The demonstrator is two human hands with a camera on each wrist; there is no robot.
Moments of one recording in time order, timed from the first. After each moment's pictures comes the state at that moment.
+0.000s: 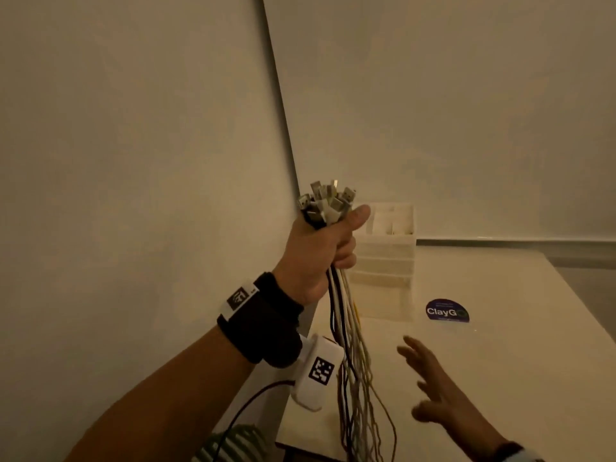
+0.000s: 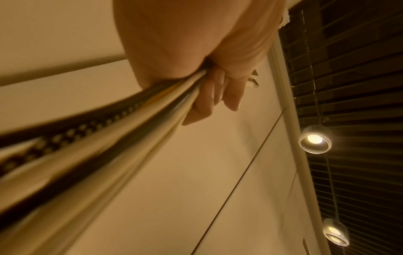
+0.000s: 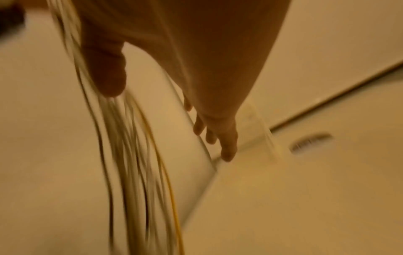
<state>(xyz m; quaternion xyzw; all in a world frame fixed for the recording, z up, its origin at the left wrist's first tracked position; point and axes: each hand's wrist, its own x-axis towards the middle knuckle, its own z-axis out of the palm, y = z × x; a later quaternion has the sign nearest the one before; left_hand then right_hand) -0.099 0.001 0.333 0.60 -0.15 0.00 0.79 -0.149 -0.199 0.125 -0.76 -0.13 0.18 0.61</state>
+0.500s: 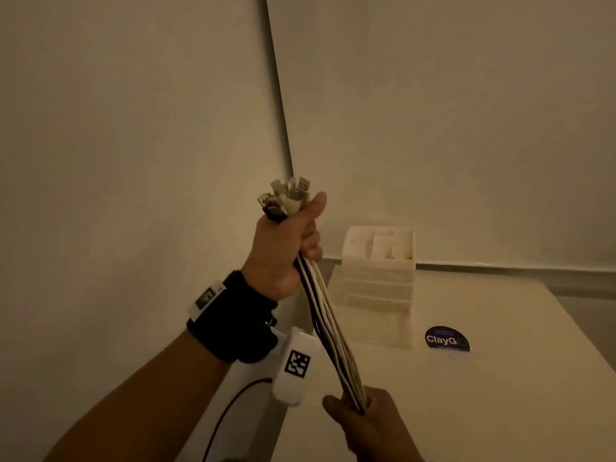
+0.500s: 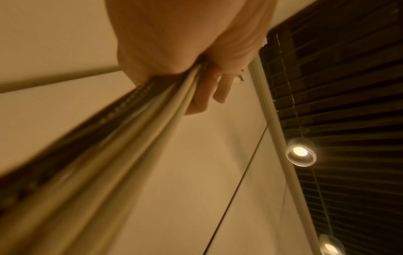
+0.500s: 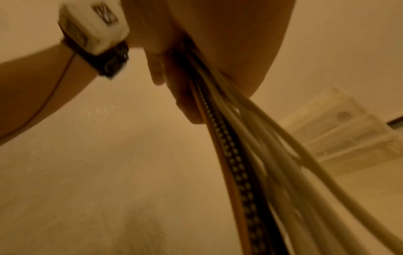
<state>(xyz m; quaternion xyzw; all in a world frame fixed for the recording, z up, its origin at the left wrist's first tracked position) -0.082 0.030 0.373 0.55 -0.11 0.07 0.82 -0.139 -0.102 0.165 -0.75 -0.03 0.17 0.64</state>
